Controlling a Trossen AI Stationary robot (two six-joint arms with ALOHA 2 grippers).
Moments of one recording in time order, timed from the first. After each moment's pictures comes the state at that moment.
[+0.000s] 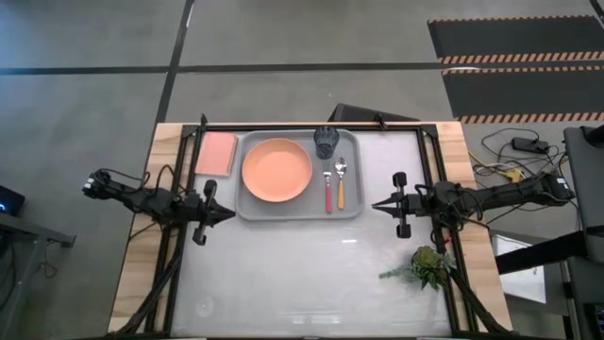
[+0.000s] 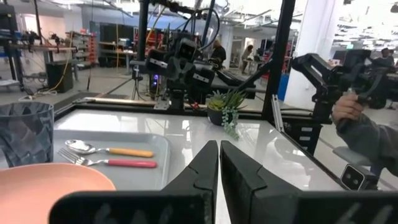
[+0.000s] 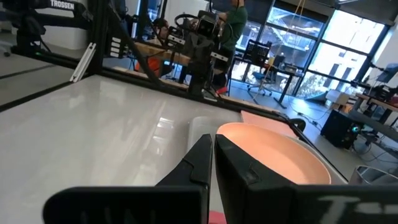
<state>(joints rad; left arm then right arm) -0.34 0.02 0.02 0.04 -0.26 -0.09 0.06 0.45 0.02 0.47 0.00 -0.27</state>
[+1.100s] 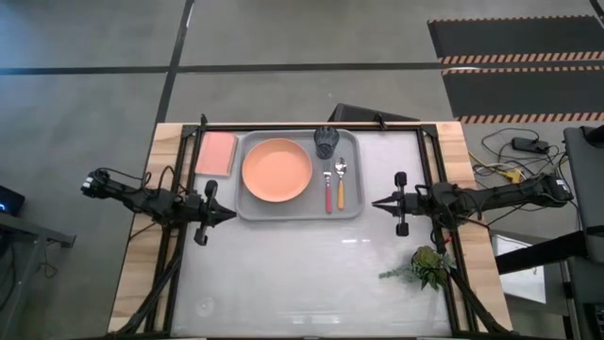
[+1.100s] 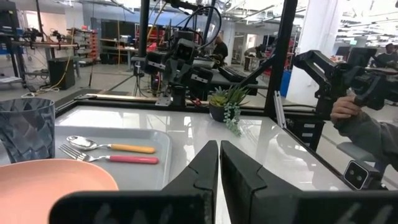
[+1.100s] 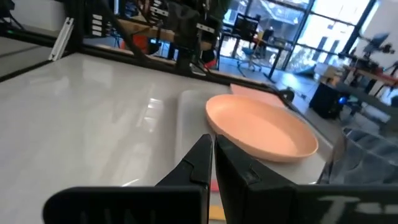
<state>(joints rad) -0.34 0.06 0.01 0.07 -0.27 -0.09 0.06 0.41 0.01 0.34 0.08 -0.24</state>
